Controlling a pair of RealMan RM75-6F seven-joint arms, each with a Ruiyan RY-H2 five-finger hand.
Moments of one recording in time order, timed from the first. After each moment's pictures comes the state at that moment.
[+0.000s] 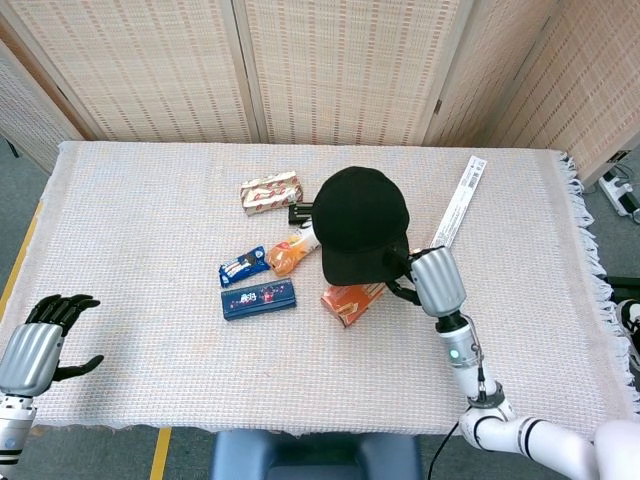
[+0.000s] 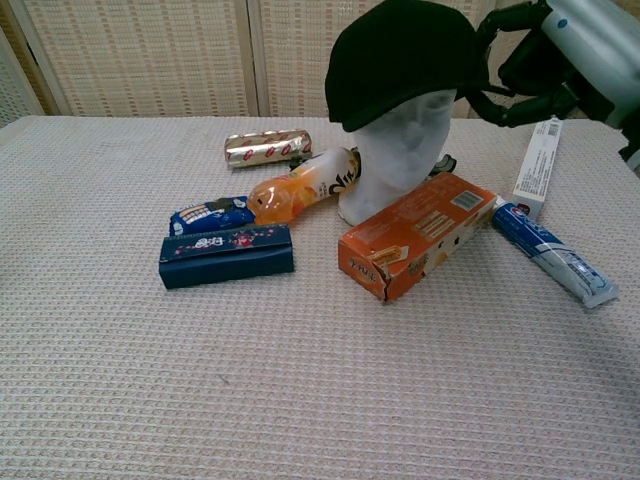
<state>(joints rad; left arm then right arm) -0.17 -1.08 -0.04 -1.67 1.53 1.44 0.00 0.56 -1.70 0.28 -1.21 -1.60 1.46 0.02</state>
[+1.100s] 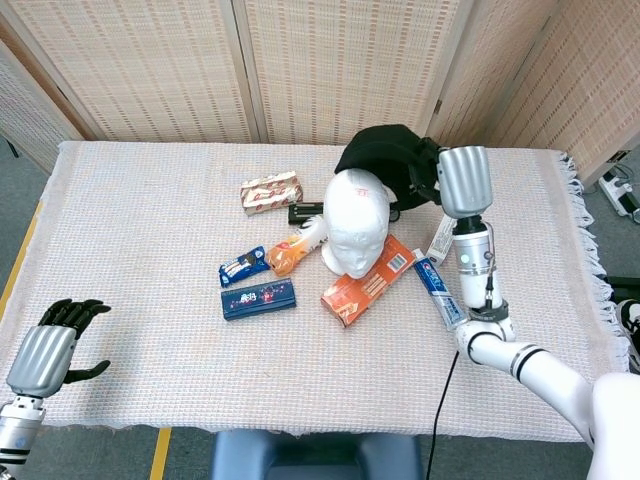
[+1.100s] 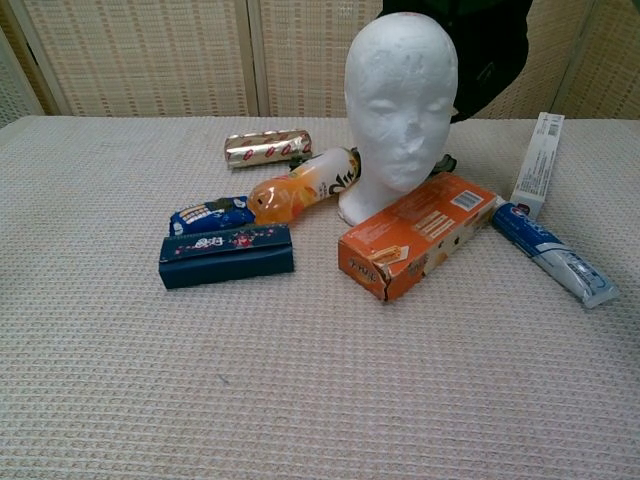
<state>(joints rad) -0.19 -1.08 -0.03 -1.69 1.52 1.39 0.06 0.83 -1.60 0.52 -0.98 -1.34 1.24 -0.03</state>
